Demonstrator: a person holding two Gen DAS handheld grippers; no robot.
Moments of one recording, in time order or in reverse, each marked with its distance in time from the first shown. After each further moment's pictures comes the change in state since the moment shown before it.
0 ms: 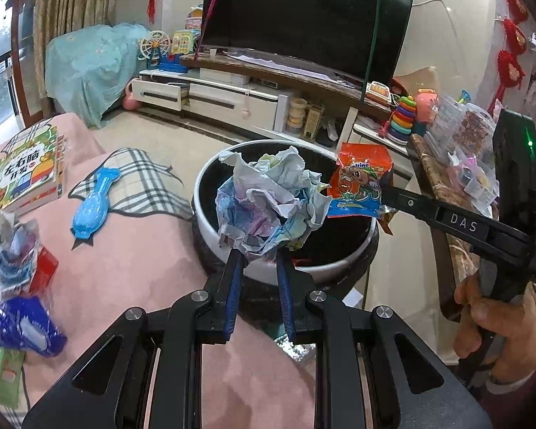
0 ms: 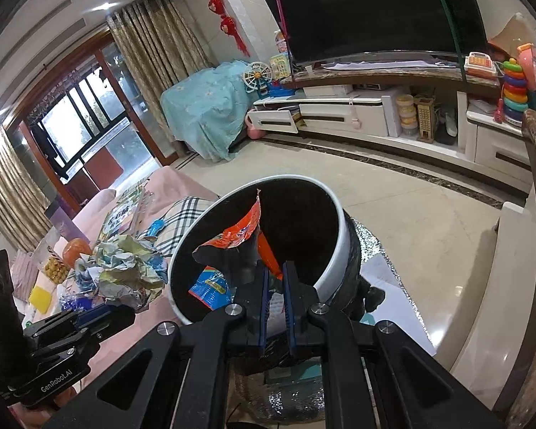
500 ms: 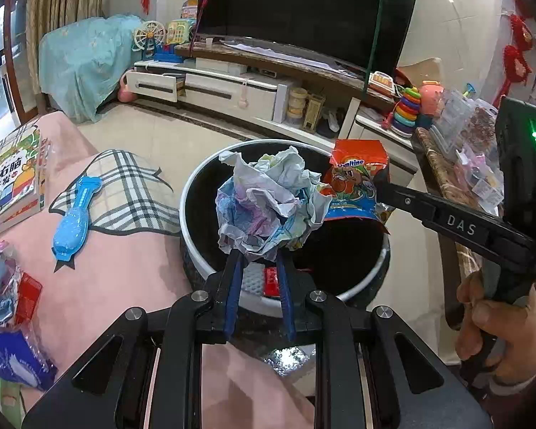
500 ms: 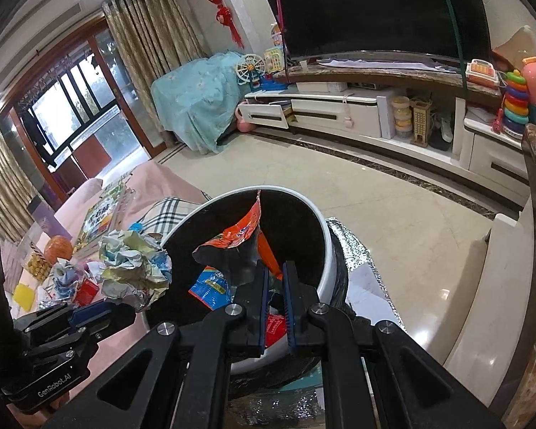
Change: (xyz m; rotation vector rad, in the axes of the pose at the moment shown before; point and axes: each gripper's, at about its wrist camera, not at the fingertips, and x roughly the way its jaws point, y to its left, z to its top) left arm 0.032 -0.004 0.022 0.005 0.054 -0.001; right arm 0.023 -0.006 0.023 -0.038 0.045 -0.055
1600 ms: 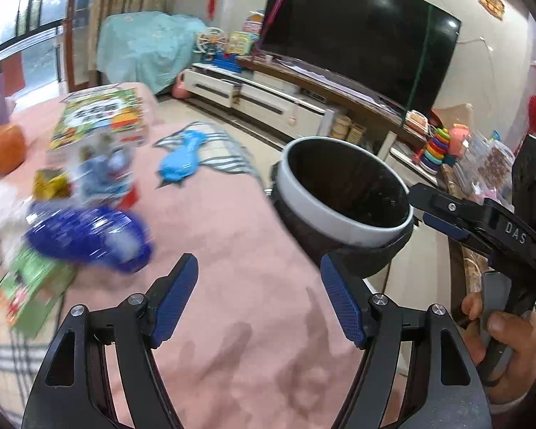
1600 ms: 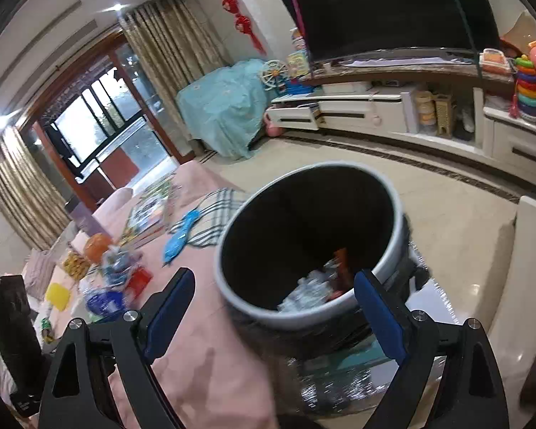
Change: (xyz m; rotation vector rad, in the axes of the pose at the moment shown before) left arm -0.089 0.068 -0.087 -0.196 -0.105 0.105; right arm -0.032 0.052 -0.042 0.048 -0.029 0.158
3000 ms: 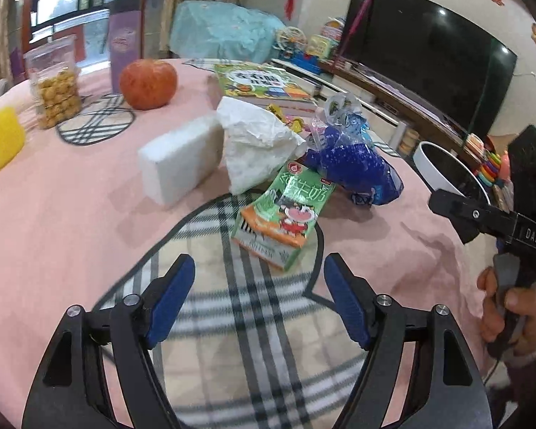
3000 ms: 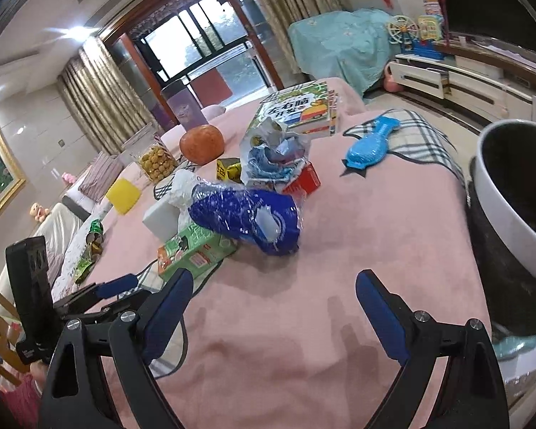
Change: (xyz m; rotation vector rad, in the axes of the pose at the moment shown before) left arm -0.065 0.185 -0.062 -0.125 0.013 0.161; right arm 0.086 0.158 -0.074 -0.300 0.222 0.312
